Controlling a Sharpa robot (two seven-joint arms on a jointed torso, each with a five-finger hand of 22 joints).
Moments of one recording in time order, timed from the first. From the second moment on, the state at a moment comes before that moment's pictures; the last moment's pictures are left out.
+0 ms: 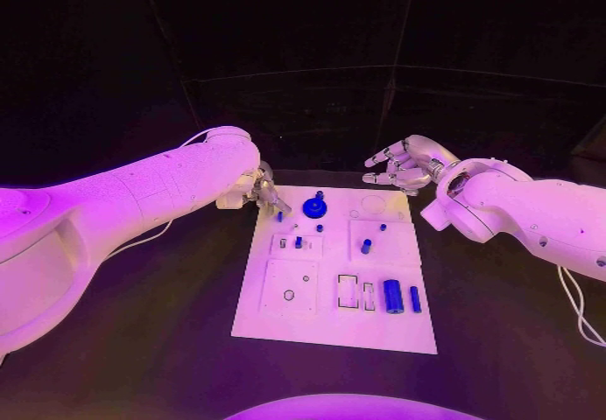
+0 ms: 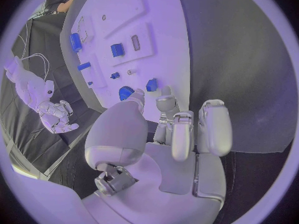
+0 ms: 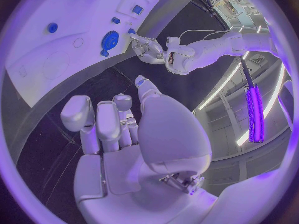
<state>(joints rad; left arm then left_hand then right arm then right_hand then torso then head) 1.34 -0.40 -0.05 0.84 -1.12 0.42 -0.52 1.06 -0.04 0.01 0.28 0.05 0.90 0.06 0.52 0.62 1.28 -0.01 1.03 0.94 1.47 -0.08 1.57 1.31 0.06 1.44 0.03 1.37 1.27 1.31 -0.75 -0.06 1.39 -0.86 -0.34 -0.01 1.36 -0.06 0.04 0.15 0.31 0.85 0.17 0.09 0.07 1.20 0.08 1.01 1.04 1.46 0.00 1.23 1.09 0.10 1.27 0.11 1.30 1.04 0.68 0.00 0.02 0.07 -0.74</state>
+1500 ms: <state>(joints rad) 1.33 -0.40 -0.05 0.86 -1.12 0.43 -0.49 1.14 0.02 -0.01 0.24 0.05 0.91 0.06 0.52 0.60 1.28 -0.01 1.03 0.94 1.47 -0.08 1.57 1.31 0.06 1.44 0.03 1.37 1.28 1.31 -0.74 -0.06 1.39 -0.86 -0.32 -0.01 1.36 -0.06 0.04 0.15 0.32 0.85 0.17 0.09 0.07 1.20 0.08 1.01 1.04 1.46 0.00 1.23 1.09 0.10 1.27 0.11 1.30 1.04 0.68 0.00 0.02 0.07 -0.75</state>
